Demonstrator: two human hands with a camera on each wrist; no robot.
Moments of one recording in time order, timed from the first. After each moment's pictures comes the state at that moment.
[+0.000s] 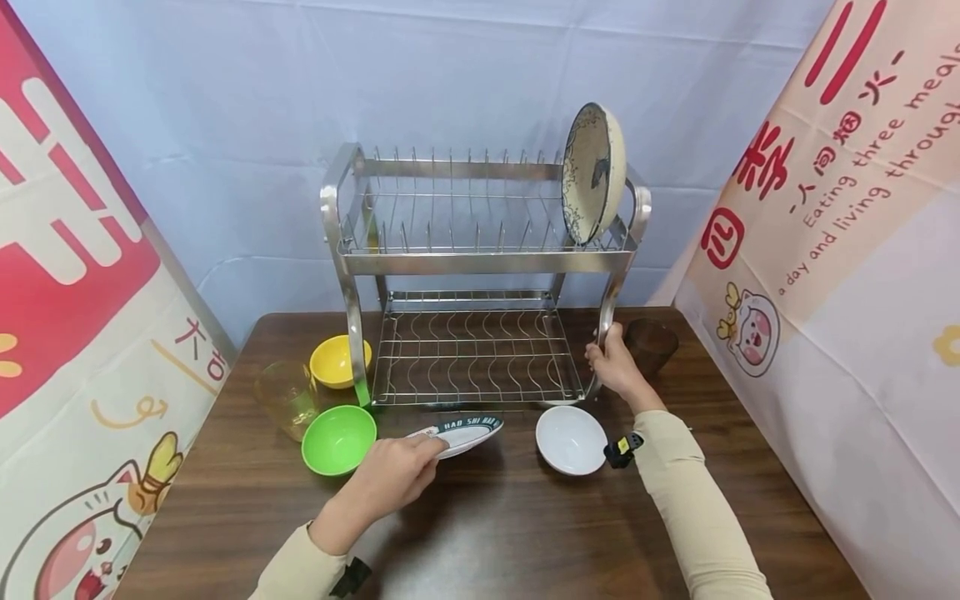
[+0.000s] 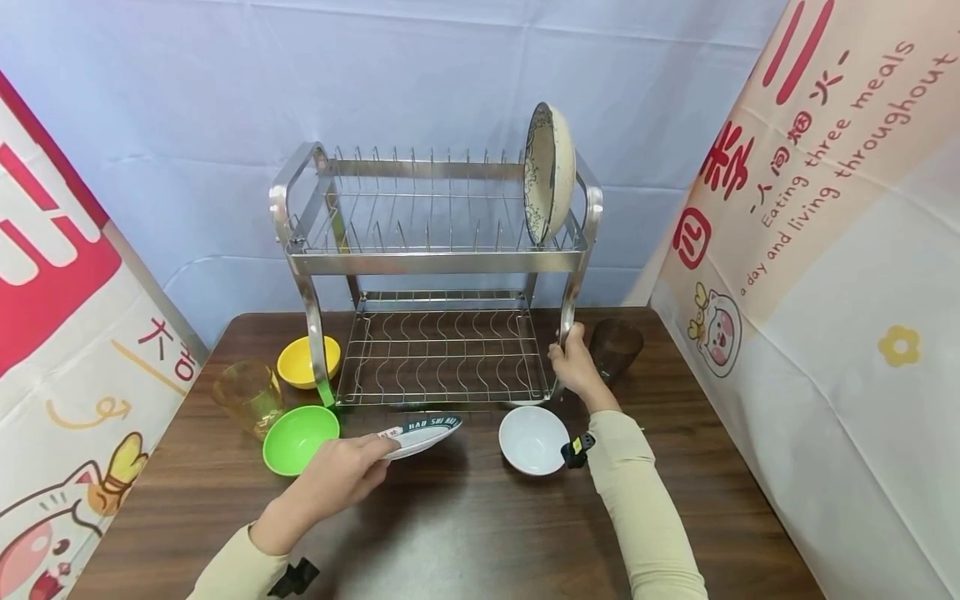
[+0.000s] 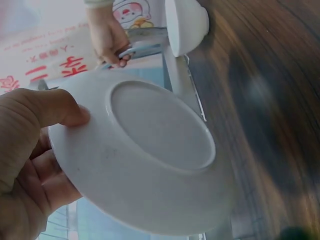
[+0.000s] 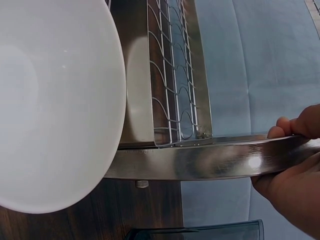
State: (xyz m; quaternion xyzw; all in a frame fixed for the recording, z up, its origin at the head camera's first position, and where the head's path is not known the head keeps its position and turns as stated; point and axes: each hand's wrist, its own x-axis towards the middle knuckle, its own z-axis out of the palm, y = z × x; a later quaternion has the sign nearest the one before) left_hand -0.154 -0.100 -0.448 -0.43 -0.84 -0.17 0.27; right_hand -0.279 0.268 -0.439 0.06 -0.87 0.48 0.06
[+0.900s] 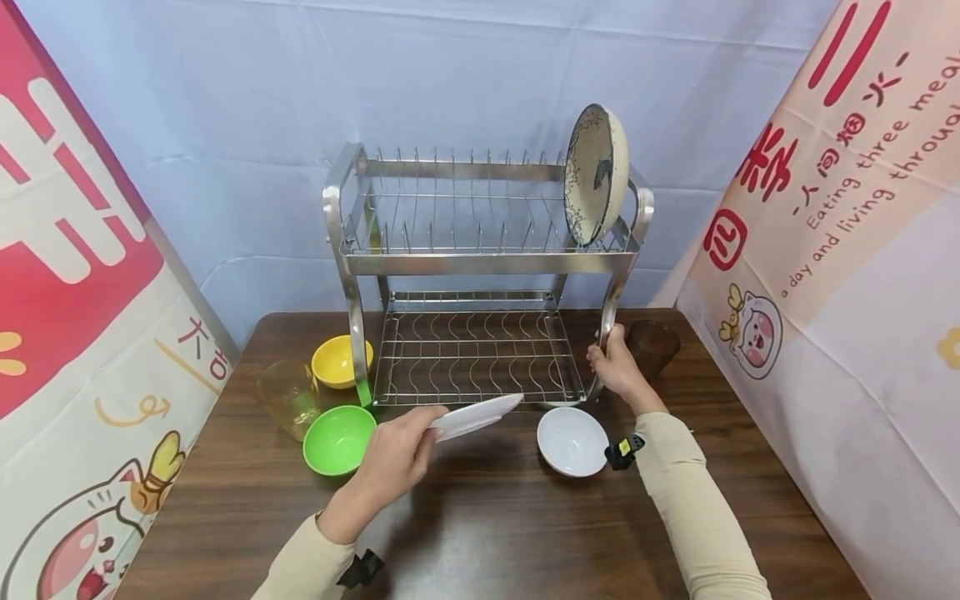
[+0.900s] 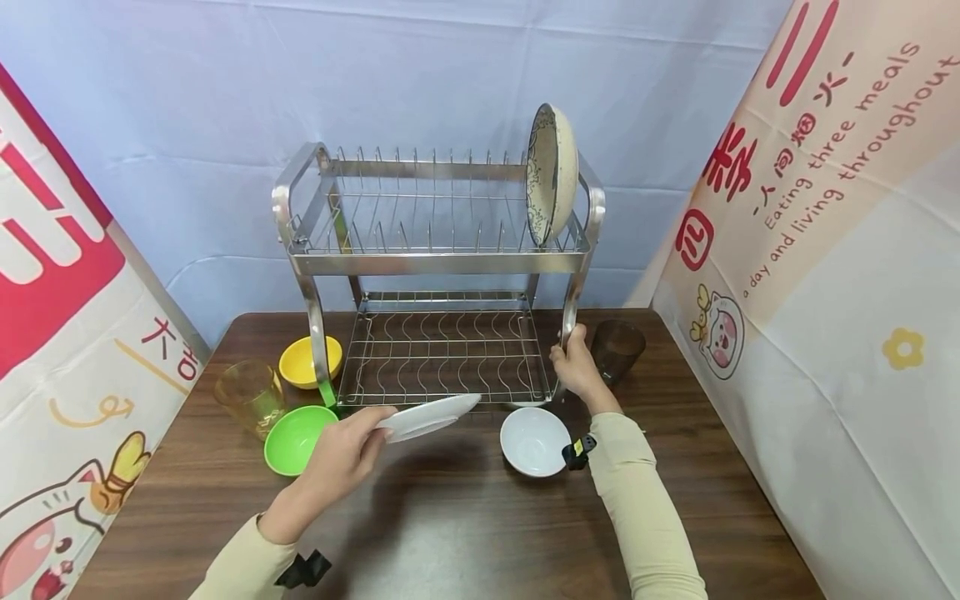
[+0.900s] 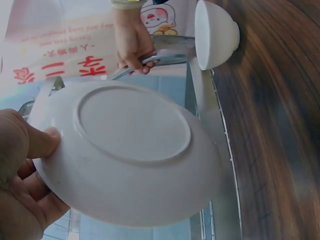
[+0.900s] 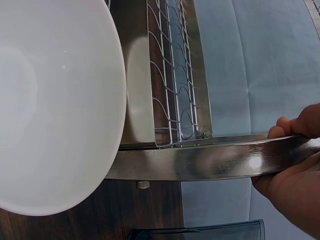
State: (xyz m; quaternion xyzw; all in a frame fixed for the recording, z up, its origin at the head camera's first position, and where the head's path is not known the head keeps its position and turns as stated) left_hand -0.161 -0.090 -0.432 -0.36 -0.82 -0.29 0.33; right_hand -0.279 0.266 -0.438 0.05 -0.87 0.48 0.05
